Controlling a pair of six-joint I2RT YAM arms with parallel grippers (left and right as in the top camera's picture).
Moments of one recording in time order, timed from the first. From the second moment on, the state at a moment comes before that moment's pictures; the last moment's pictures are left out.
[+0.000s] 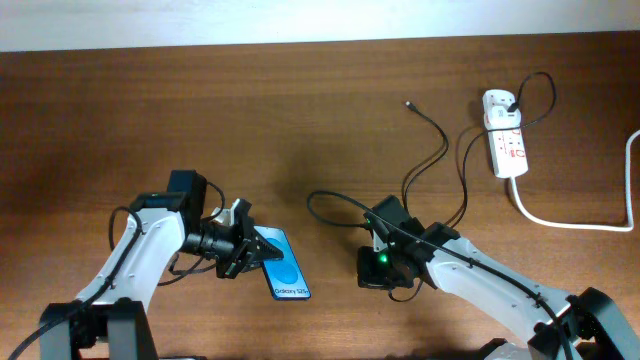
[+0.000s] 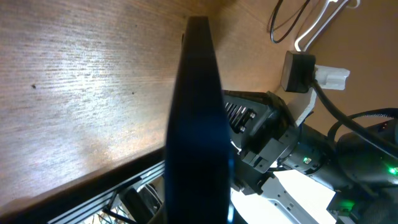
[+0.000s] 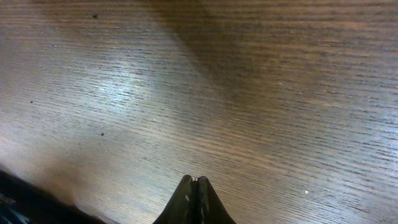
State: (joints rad) left arm -0.02 1.54 0.87 -1.04 0.94 -0.38; right arm 0.59 1.47 0.70 -0.57 -0.36 0.67
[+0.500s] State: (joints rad) left arm -0.02 1.54 0.87 -1.09 0.94 -0.38; right arm 0.59 1.47 0.86 -0.59 -0.31 0.48
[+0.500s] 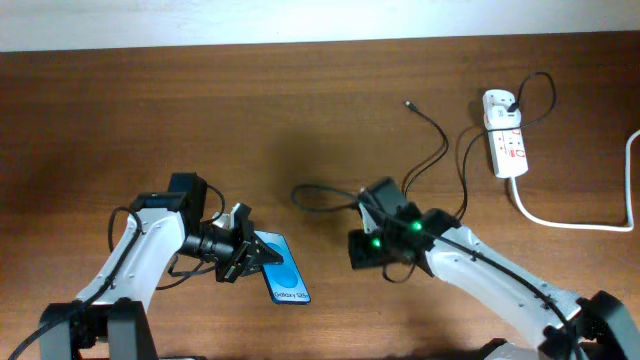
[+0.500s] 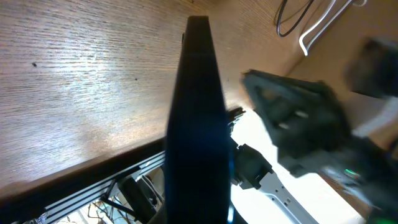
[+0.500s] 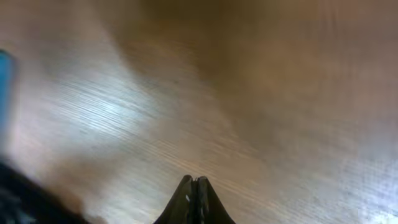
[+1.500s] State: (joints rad) left arm -0.02 1.54 0.87 -1.09 0.94 -0.38; right arm 0.17 2.20 1.77 -0.64 0.06 0.03
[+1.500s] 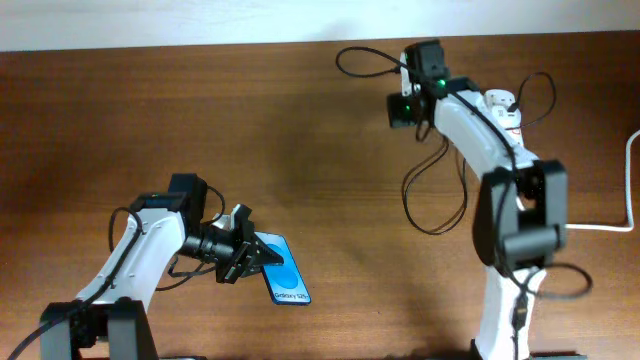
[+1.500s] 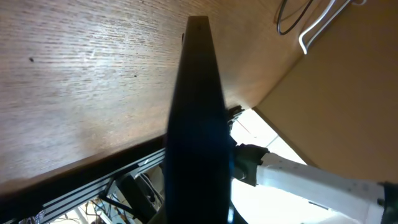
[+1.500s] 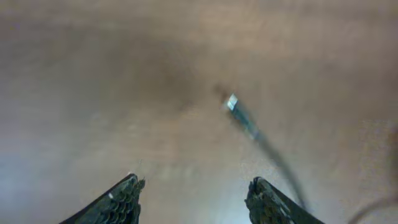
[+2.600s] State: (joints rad) left arm -0.02 1.54 0.87 -1.09 0.94 -0.38; right arm 0.31 2.37 1.89 -1.32 -0.20 -0.04
